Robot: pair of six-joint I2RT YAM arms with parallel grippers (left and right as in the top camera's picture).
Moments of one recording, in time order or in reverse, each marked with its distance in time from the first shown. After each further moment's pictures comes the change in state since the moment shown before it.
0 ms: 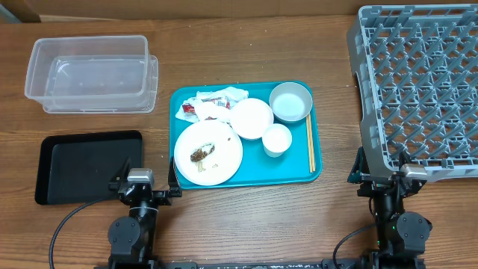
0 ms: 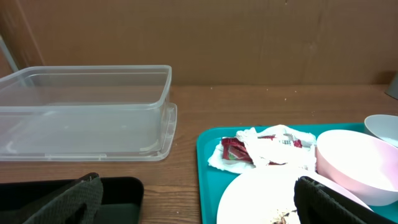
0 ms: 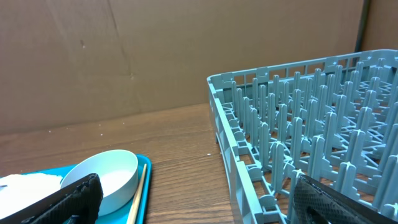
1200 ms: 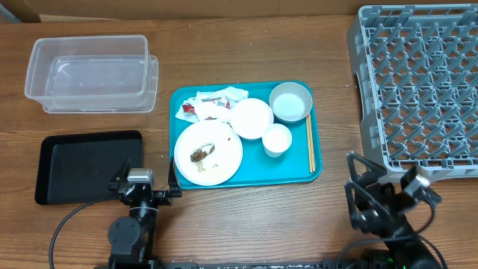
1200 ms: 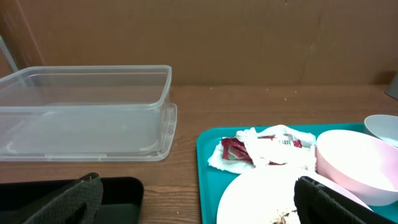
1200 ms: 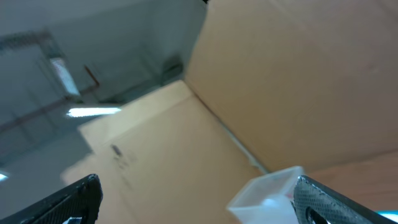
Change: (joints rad) left arm 0.000 0.000 0.000 0.000 0.000 0.000; right arm 0.000 -0.004 0.029 0.661 -0.655 1.140
